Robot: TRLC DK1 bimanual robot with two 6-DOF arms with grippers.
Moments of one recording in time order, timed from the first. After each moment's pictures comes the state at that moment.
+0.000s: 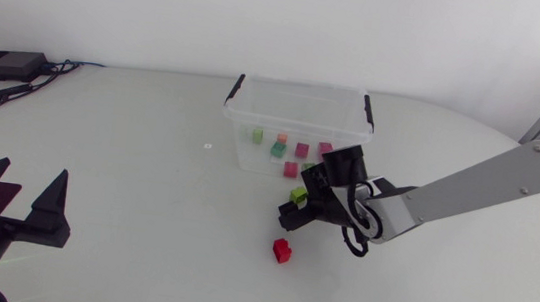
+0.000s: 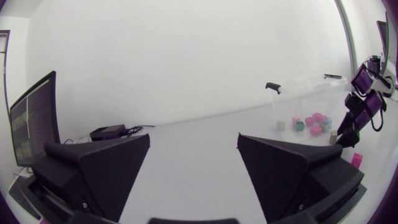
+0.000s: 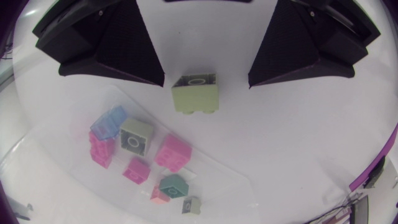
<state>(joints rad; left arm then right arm) 0.02 0.06 0.03 -0.01 -0.04 0.22 0.50 1.96 0.80 0.34 -0.01 -0.08</state>
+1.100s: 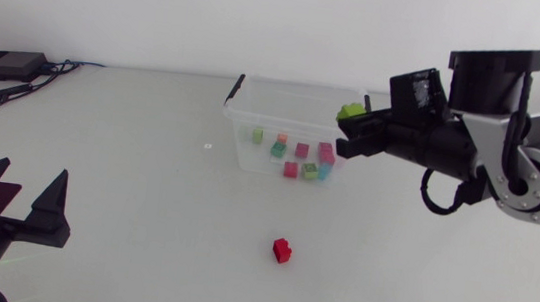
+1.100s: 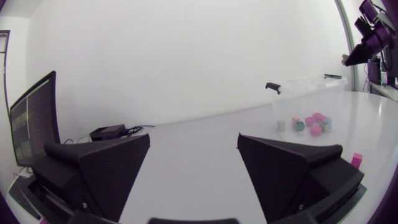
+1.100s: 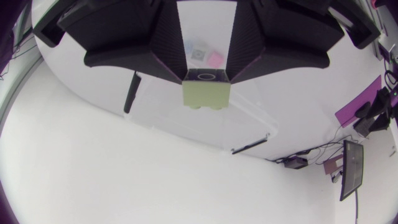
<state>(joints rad) 0.02 0.06 0.03 -0.01 -0.04 0.22 0.38 1.32 0.83 0.06 -0.06 -0.08</state>
